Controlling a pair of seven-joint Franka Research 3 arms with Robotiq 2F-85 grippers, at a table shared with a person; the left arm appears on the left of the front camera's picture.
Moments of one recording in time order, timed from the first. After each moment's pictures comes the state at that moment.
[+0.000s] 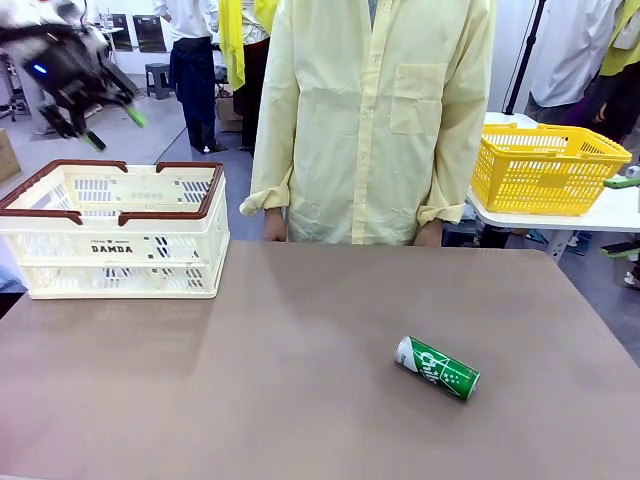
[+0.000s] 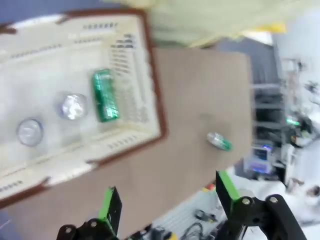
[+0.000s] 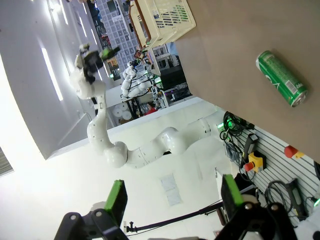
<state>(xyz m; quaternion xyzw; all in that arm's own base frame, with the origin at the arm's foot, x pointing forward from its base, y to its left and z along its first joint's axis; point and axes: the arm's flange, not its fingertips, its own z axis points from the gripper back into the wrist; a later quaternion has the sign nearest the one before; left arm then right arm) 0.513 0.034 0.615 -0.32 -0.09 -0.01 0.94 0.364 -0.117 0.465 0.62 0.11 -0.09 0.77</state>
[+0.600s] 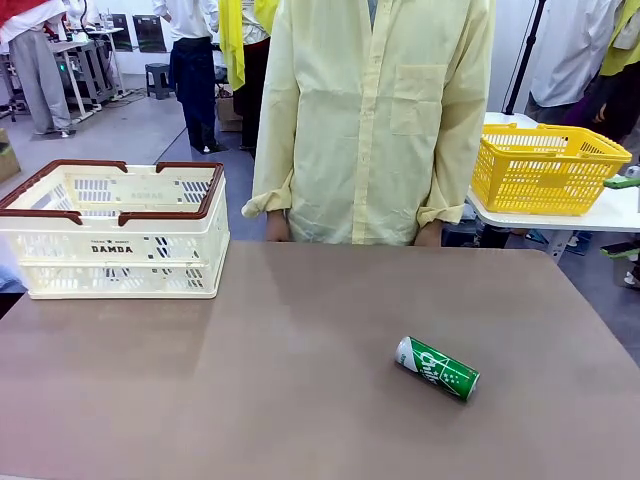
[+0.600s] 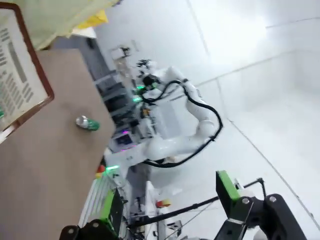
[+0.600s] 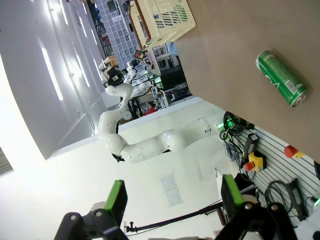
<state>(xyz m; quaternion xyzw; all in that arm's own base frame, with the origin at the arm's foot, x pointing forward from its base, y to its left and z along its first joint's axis) 0.434 0.191 0.516 -0.70 -0.08 -0.13 0.70 0.364 -0.117 0.465 0.62 0.11 -0.09 0.77</state>
